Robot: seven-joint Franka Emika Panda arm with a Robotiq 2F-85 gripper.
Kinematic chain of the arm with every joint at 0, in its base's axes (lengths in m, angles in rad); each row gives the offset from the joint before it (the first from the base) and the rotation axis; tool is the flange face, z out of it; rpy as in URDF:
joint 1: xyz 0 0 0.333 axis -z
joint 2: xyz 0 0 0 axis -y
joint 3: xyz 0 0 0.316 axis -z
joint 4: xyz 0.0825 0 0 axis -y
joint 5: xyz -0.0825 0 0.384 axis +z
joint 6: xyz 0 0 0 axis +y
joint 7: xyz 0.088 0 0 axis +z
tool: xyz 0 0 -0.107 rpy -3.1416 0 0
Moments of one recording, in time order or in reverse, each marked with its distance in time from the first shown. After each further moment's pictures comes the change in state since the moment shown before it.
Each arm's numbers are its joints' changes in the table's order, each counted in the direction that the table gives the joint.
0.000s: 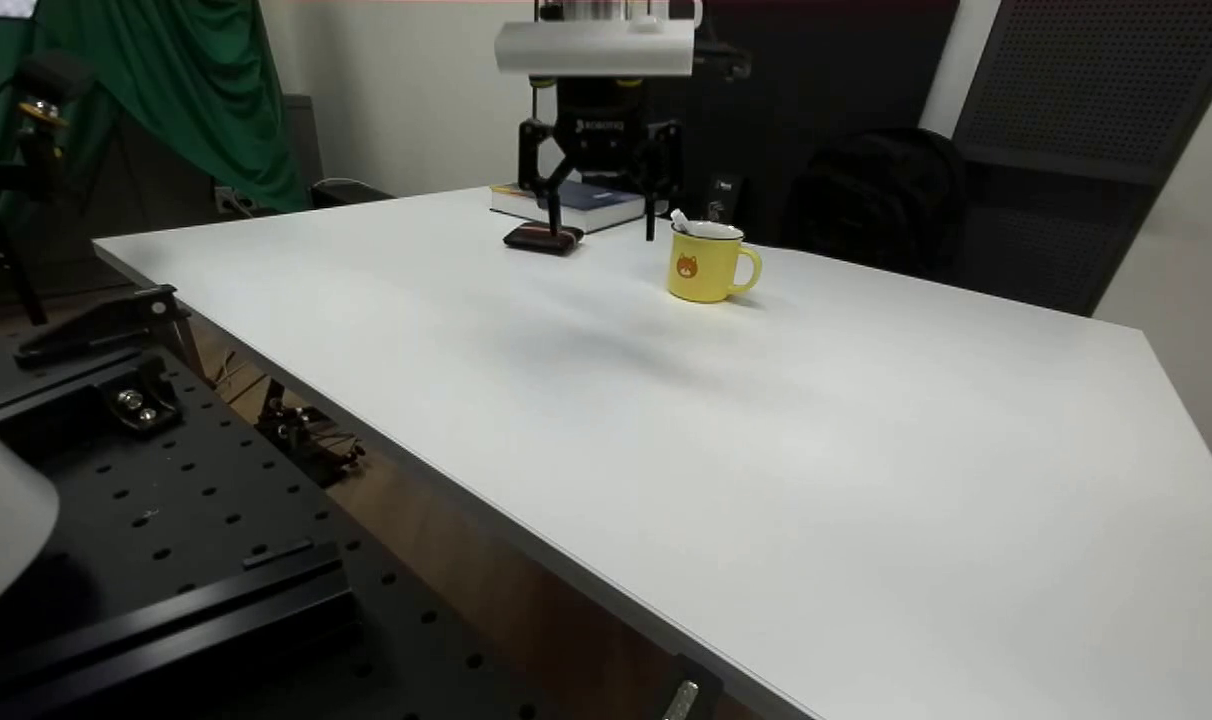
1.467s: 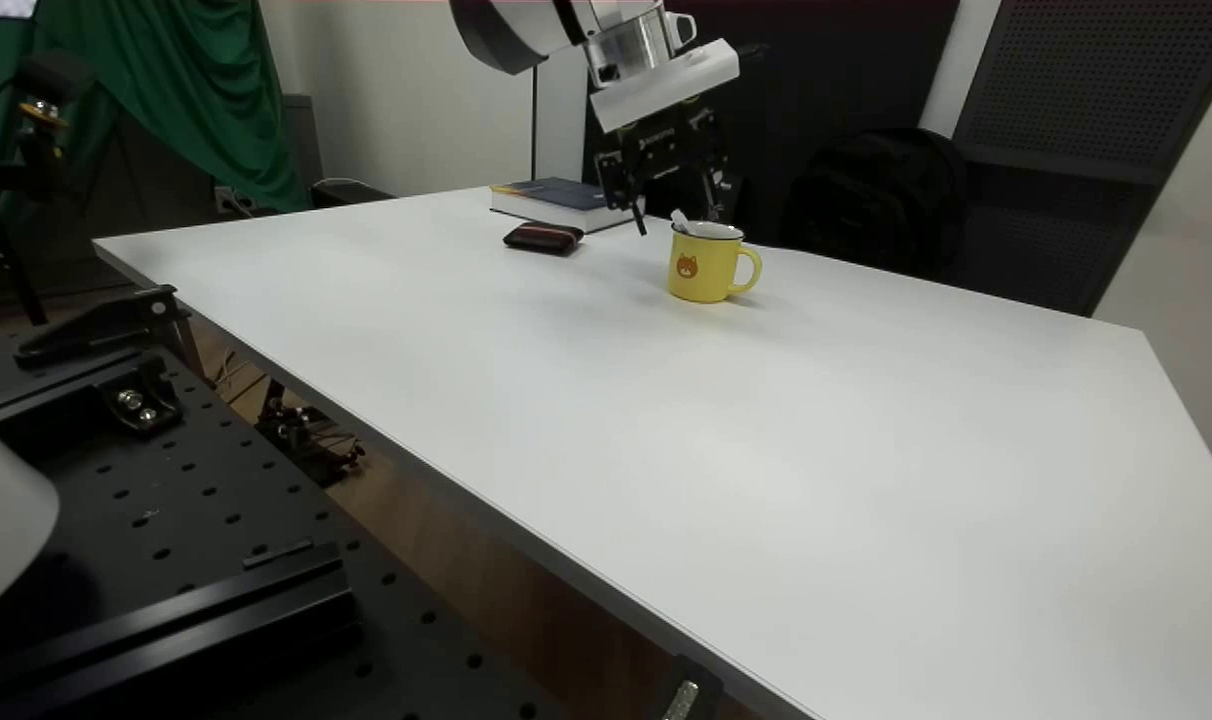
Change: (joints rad) arm -0.393 -0.356 0.378 0.415 -0.420 -0.120 -0.261
